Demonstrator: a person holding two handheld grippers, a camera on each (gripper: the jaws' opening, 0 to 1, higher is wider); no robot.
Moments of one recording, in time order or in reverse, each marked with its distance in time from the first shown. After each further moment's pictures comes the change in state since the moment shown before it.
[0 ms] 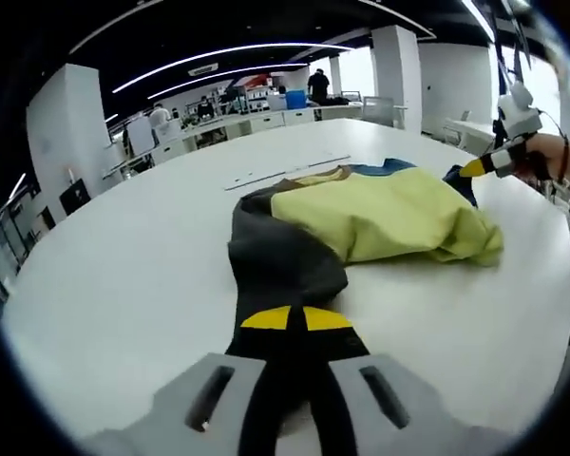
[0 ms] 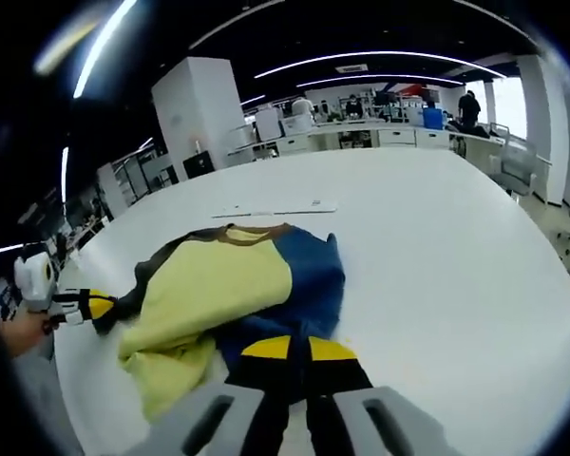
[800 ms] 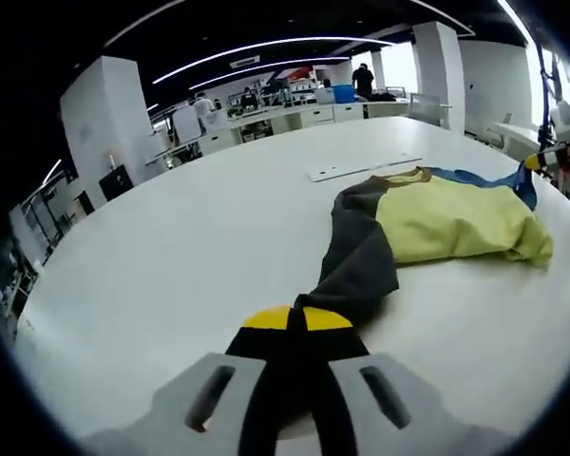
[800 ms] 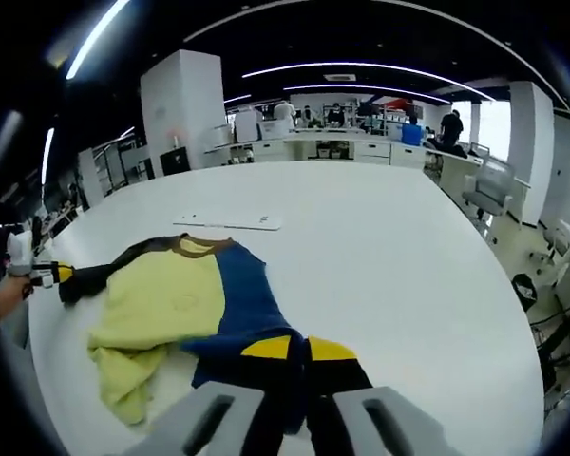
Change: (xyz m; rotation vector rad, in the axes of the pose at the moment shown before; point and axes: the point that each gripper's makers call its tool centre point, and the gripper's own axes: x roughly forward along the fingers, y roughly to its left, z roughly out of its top) left arm -0.017 0.094 -0.010 -0.034 0.055 0.168; right arm -0.025 -0.058 0.021 -0.074 0.006 -0.131
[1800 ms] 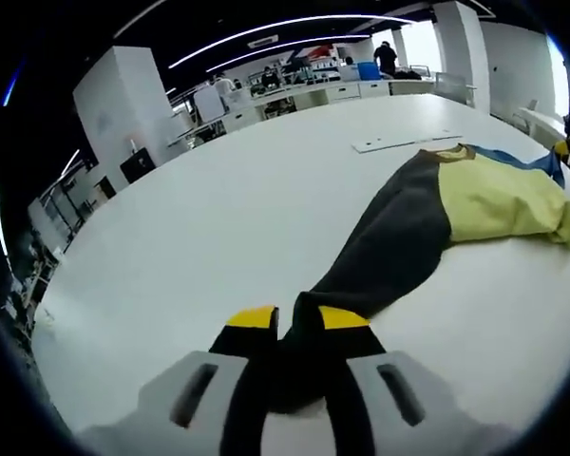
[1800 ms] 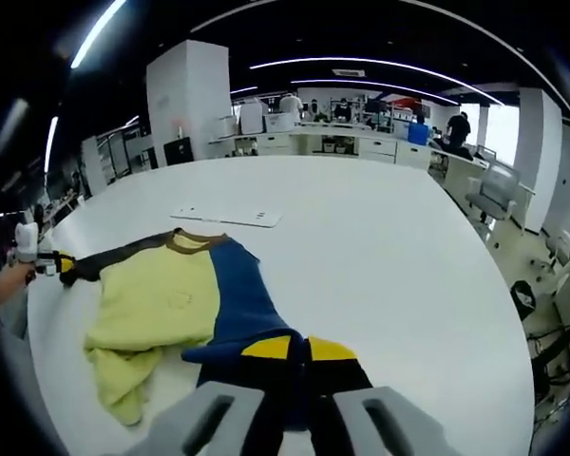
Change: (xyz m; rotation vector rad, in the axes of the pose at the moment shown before) left arm 0.009 0.049 -0.024 -0.021 0.106 0.116; right arm 0.004 -0.005 0.004 -0.021 0.032 0.019
